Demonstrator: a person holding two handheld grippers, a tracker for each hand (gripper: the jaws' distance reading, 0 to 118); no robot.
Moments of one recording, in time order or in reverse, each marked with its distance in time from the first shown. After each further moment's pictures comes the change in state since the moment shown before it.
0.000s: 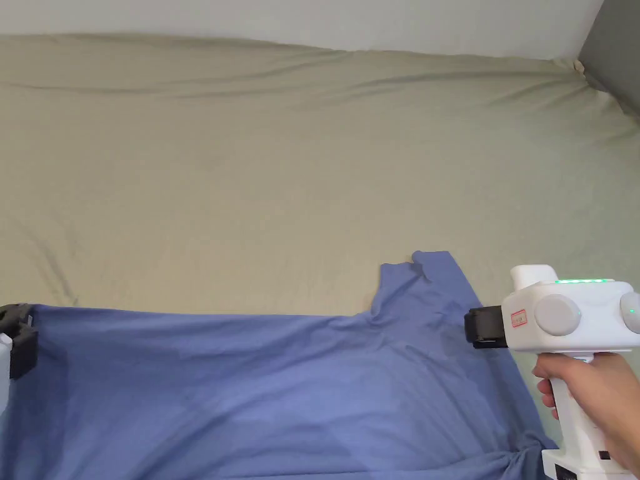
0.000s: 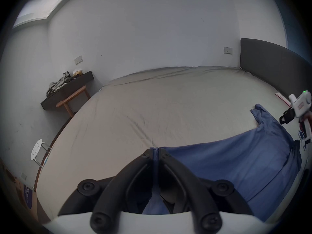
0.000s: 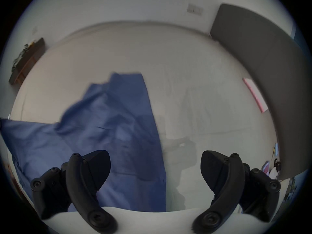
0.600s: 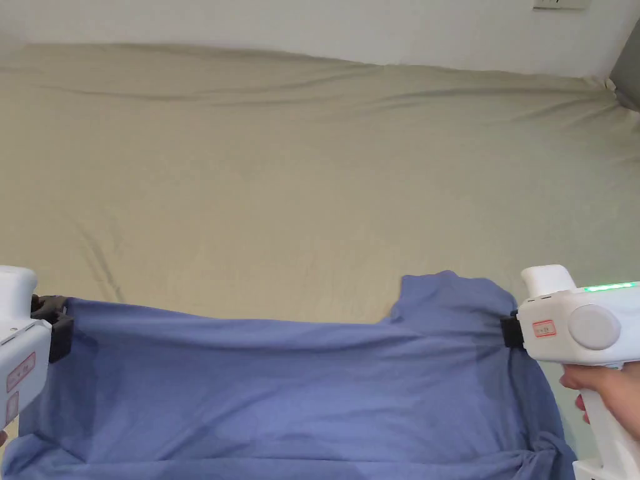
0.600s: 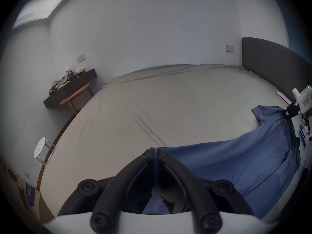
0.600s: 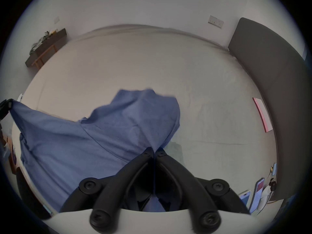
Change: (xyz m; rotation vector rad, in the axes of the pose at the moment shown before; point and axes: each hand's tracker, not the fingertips) left arm -0.012 0.001 0.019 -0.018 0.022 0.000; right arm -0.012 -0.008 0.078 0.132 0.130 0.172
